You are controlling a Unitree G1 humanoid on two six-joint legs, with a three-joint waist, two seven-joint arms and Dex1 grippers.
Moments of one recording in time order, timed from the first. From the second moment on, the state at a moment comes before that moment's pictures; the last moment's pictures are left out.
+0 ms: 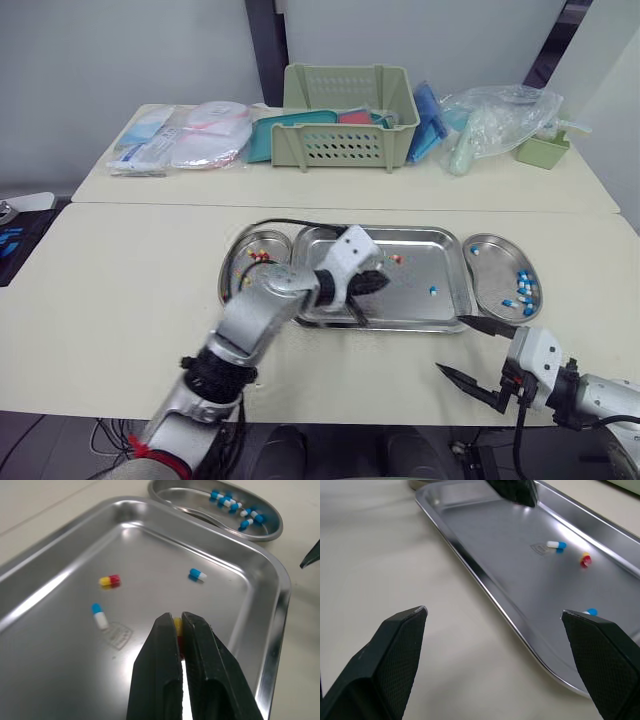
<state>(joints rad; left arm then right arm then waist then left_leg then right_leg) -0.54 0.40 -0.26 -0.37 -0.32 0.96 -0.66 0.36 -0.69 -0.12 -0.45 0.32 0.01 0.92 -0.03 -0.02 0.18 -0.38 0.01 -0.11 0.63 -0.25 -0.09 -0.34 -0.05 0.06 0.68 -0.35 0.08</state>
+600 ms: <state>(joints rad) -0.11 0.65 0.20 -0.54 -0.40 0.88 -0.61 0.08 -0.64 0.14 -0.37 0.31 -0.01 1.03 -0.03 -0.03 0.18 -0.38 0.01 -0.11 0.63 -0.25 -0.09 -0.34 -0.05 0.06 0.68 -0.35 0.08</state>
